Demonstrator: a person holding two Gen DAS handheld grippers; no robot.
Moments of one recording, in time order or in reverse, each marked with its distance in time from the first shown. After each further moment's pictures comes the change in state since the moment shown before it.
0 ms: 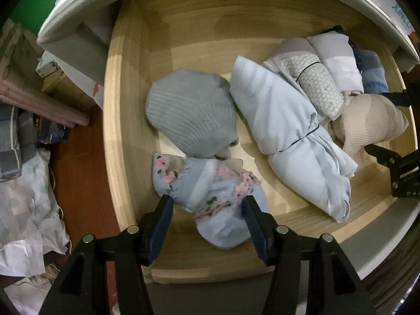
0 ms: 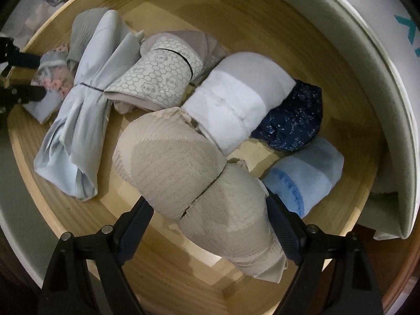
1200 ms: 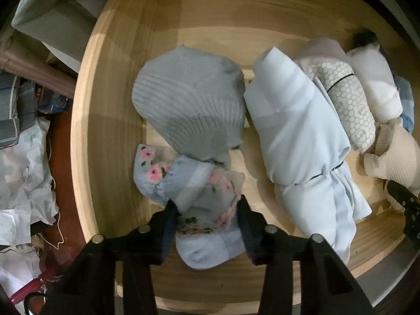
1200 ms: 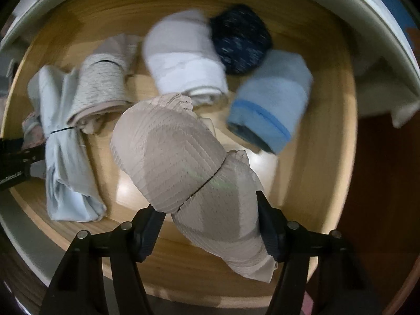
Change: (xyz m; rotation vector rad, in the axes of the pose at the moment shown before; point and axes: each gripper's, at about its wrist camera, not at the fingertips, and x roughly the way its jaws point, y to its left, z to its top) left arm 0.036 -0.002 0.032 -0.163 0.062 0.026; right arm 0.003 -0.058 -0.034 0.519 0.079 0.081
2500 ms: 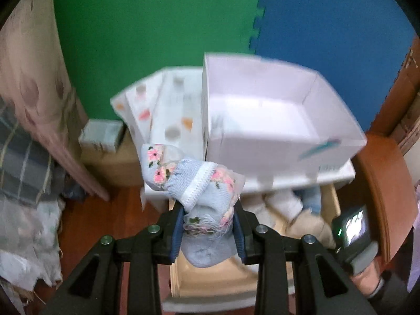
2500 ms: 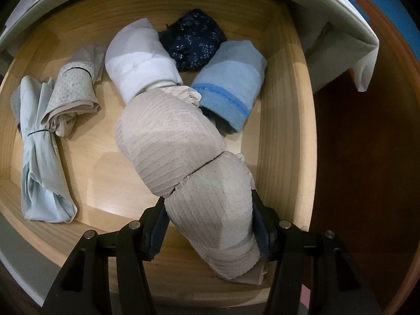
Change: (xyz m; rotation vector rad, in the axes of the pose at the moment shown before) left arm -0.275 0.043 -0.023 0.040 -0.628 -0.122; right arm 0.012 0.008 -0.066 0.099 -0.131 -0.103
